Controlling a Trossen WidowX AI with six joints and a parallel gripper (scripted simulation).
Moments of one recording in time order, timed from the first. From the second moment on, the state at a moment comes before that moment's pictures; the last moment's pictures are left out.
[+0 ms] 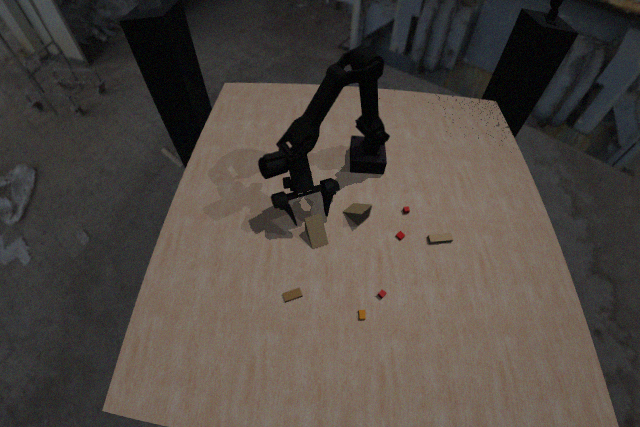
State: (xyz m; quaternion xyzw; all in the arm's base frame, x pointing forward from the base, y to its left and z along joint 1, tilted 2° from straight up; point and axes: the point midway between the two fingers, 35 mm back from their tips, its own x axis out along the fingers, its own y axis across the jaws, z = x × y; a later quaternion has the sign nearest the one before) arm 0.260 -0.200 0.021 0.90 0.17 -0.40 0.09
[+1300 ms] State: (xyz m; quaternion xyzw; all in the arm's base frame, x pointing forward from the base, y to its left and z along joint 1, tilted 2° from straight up) arm 0.285 -0.185 -0.010 0.90 0.17 -0.40 0.09
